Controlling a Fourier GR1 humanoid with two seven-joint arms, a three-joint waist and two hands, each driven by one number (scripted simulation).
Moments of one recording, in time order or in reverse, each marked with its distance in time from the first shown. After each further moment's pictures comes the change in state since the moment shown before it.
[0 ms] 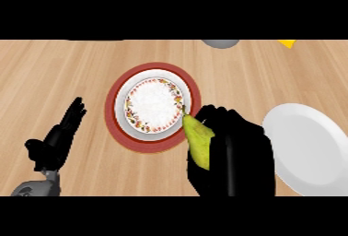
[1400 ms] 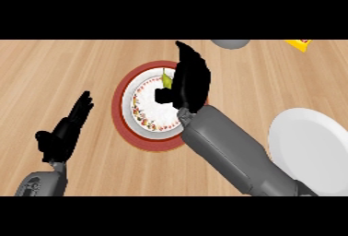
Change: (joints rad) left arm -0.063 -0.021 -0.007 0.034 -0.025 -0.015 0.001; right arm -0.487 0.003 -0.083 0.952 -0.462 -0.746 -0.013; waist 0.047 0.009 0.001
